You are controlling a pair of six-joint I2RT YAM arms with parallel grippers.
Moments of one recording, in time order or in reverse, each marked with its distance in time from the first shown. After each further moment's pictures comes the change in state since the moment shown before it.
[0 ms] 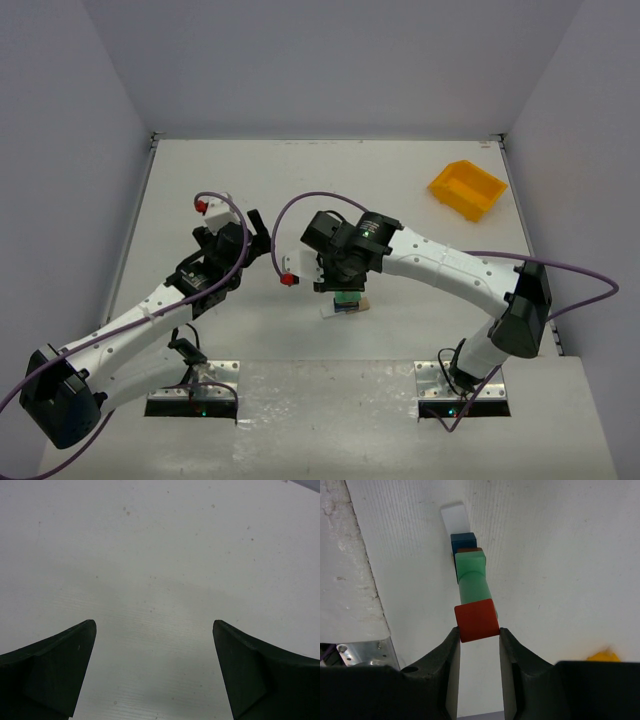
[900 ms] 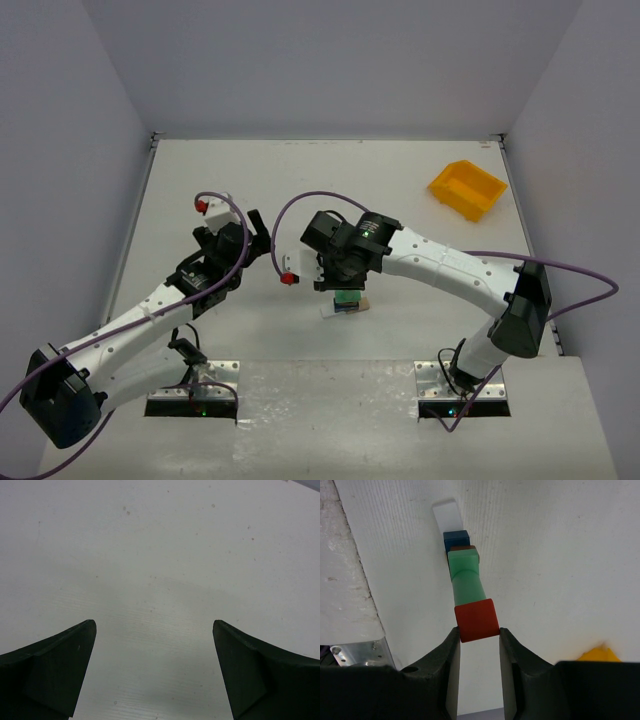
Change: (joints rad) left arm 0.000 0.003 0.000 0.001 0.000 0.000; right arm 0.000 0.001 -0.002 0.007 0.028 -0.001
